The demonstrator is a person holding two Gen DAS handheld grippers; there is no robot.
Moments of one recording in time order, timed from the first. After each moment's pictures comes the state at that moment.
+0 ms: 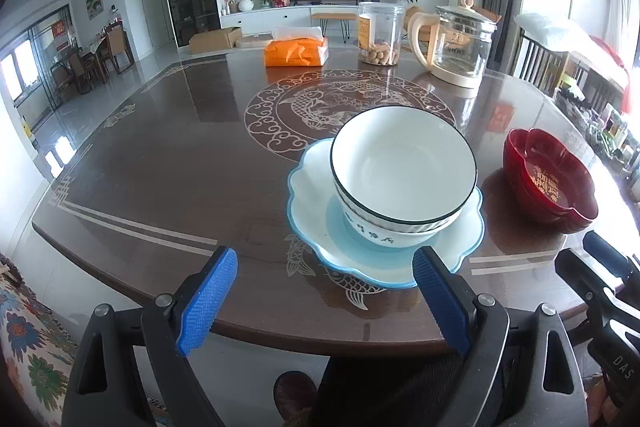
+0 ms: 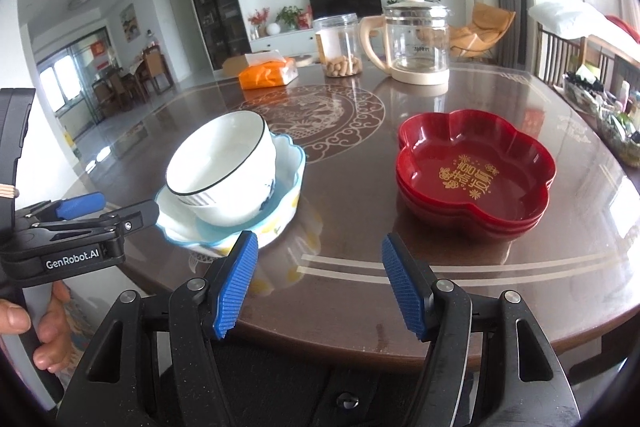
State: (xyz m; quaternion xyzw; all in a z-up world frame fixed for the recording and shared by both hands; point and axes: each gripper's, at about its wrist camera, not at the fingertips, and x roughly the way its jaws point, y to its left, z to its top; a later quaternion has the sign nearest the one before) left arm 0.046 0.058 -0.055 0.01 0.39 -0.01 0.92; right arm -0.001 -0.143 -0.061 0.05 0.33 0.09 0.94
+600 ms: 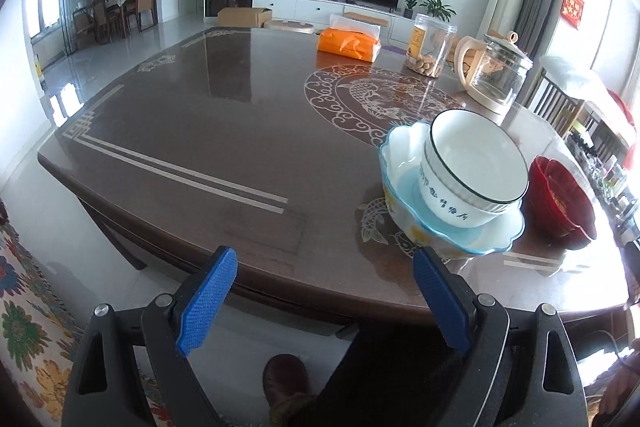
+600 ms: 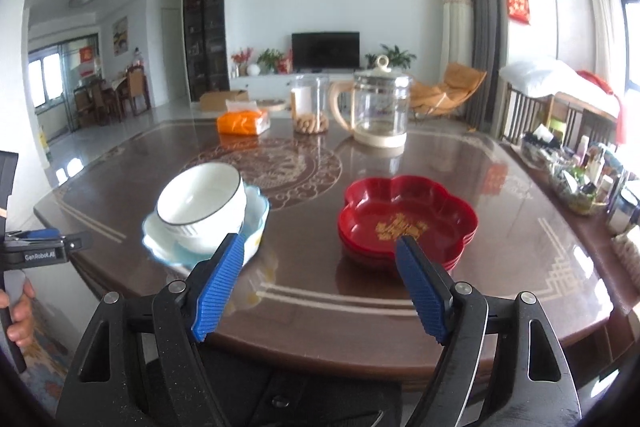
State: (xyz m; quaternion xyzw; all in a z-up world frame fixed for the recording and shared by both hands) left arm 0.020 0.140 -0.071 -0.09 0.40 0.00 0.91; right arm -0.038 -0.159 -0.026 0.02 0.27 0.04 0.96
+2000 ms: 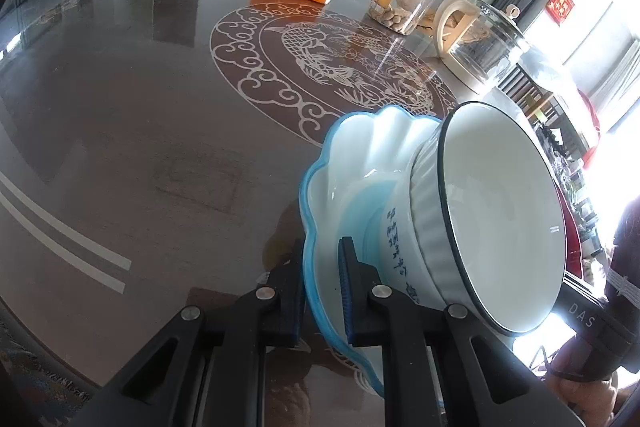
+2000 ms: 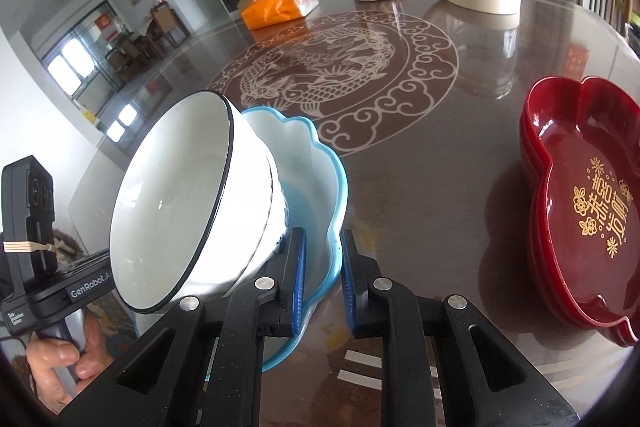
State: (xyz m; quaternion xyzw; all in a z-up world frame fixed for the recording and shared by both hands) left arm 0.146 0.106 -0.132 -0.16 0.48 -0.10 0.86; right arm 0.137 -0.114 -0.109 0.11 0.46 0.16 0.87
